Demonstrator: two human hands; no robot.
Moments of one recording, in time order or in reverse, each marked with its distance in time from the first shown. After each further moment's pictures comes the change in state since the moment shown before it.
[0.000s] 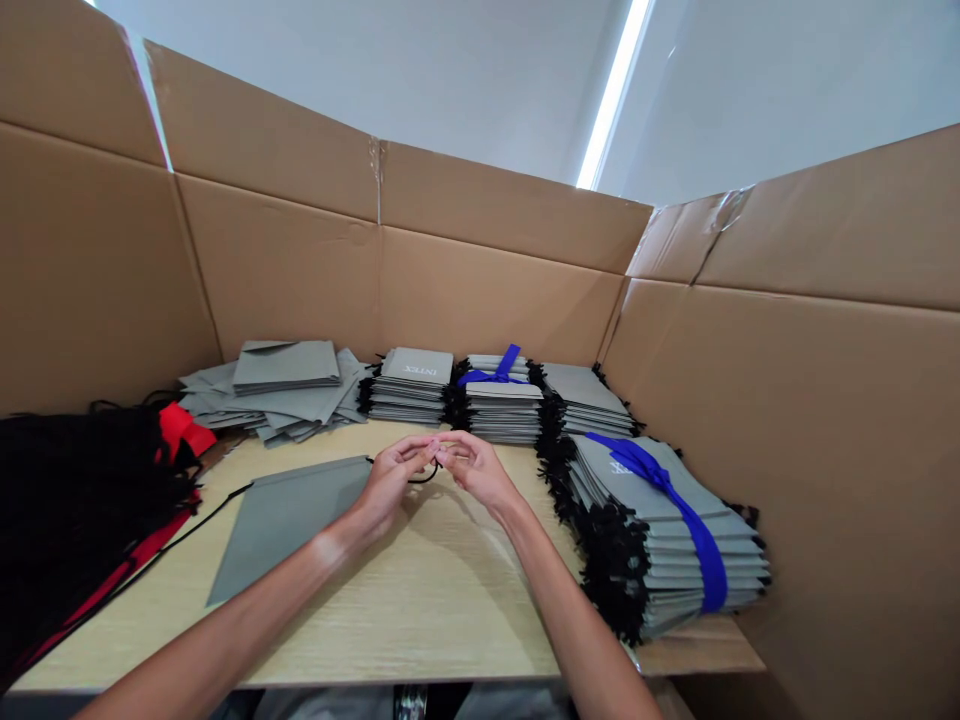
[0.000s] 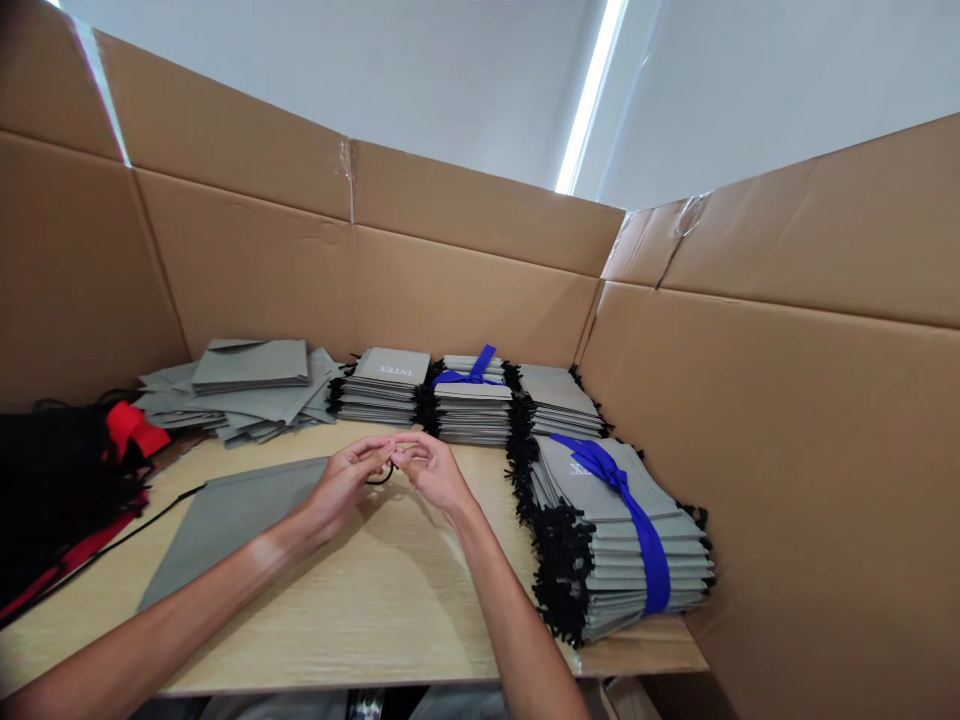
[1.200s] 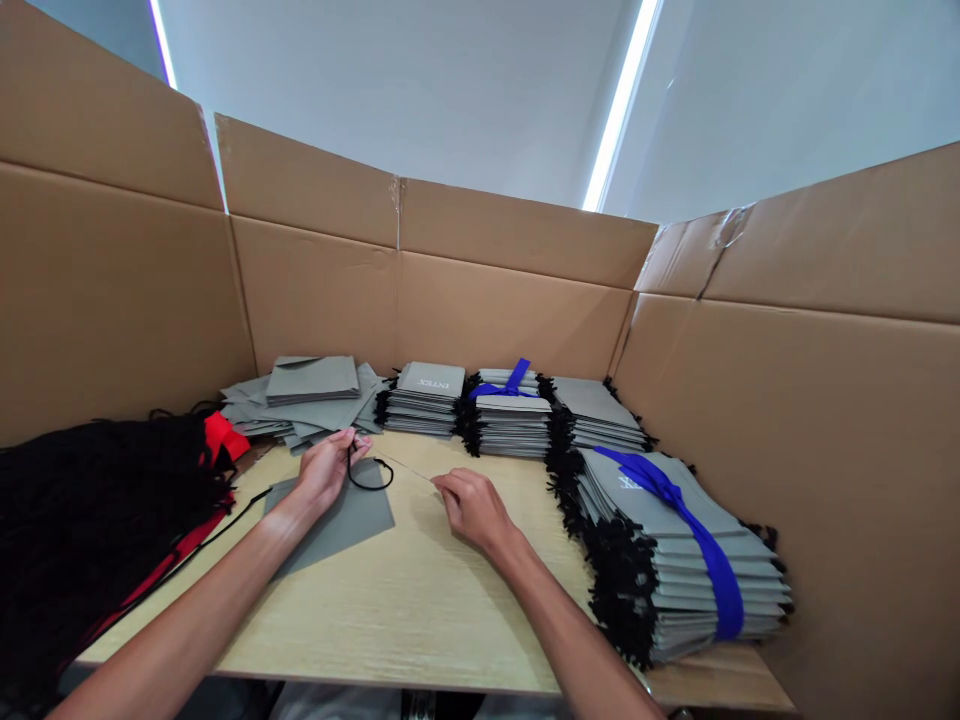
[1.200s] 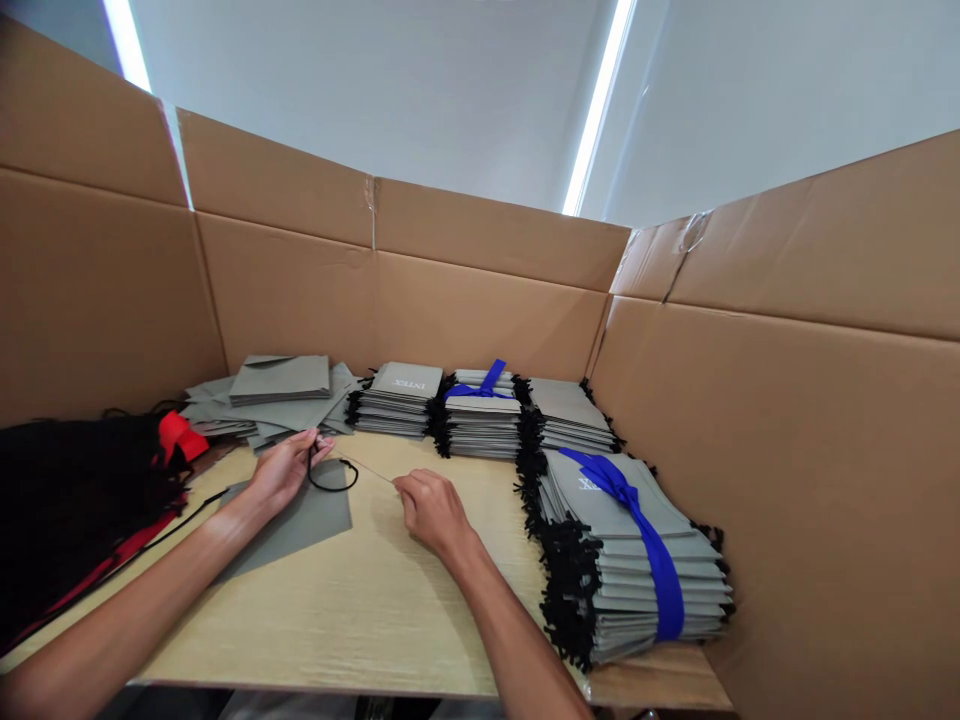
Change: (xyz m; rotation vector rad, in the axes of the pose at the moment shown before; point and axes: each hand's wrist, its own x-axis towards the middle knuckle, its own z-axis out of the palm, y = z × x) left_hand 0.035 0.027 -0.100 -0.412 0.505 -0.104; right_hand -0.013 0.035 0.014 -0.983 -0.001 -0.495
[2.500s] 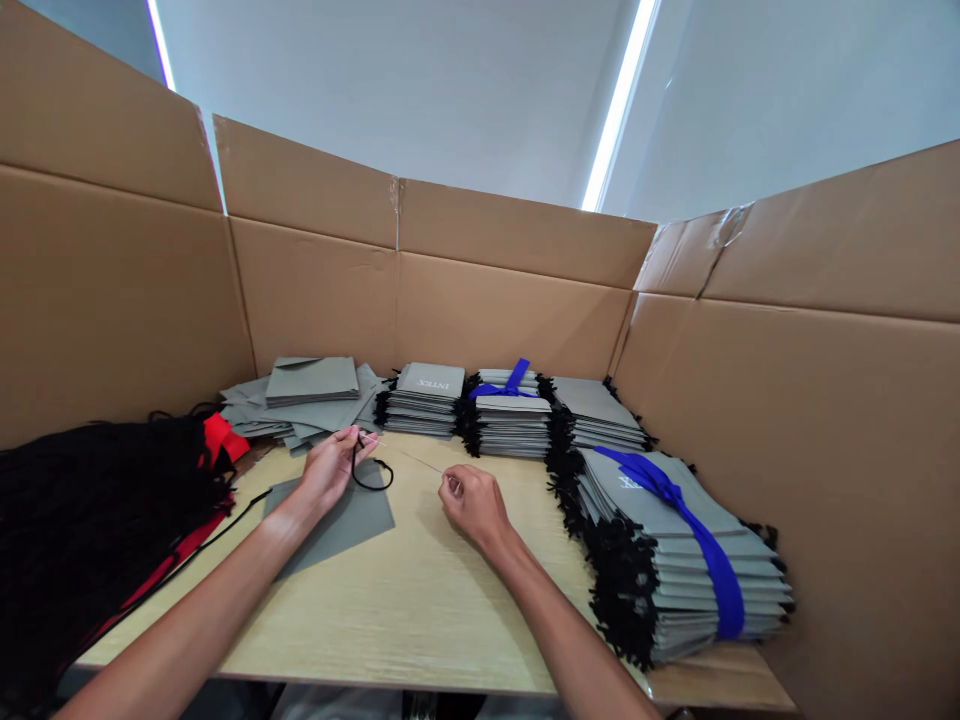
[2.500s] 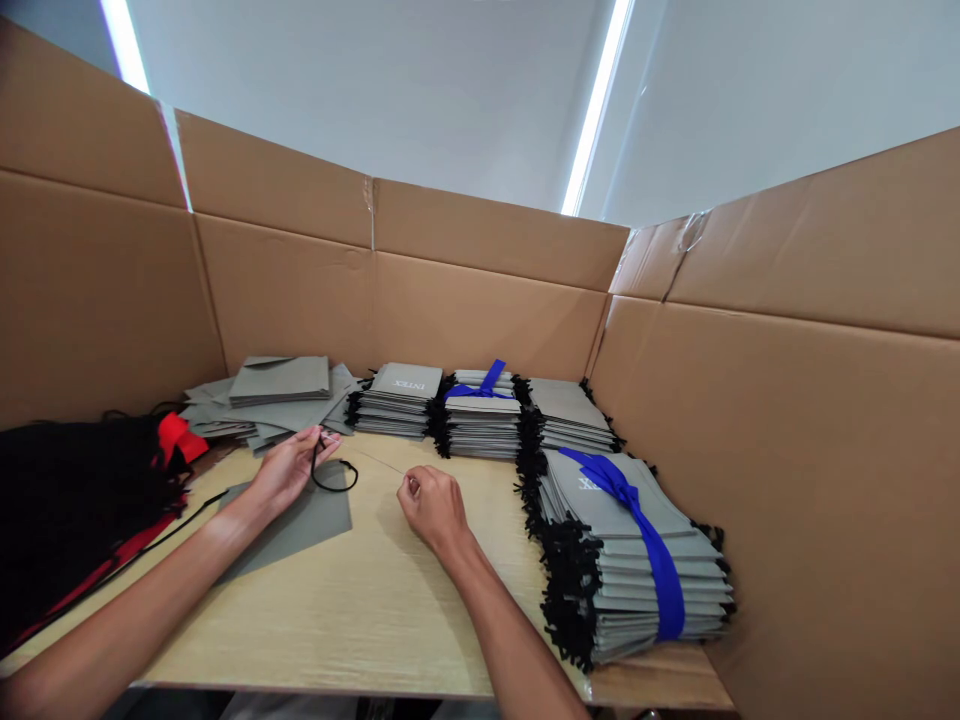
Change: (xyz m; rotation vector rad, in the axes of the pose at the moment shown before) left_hand 0.001 0.000 0.001 -0.014 -0.067 -0.030; right_hand 0.005 -0.001 0.008 -0.006 0.148 0.244
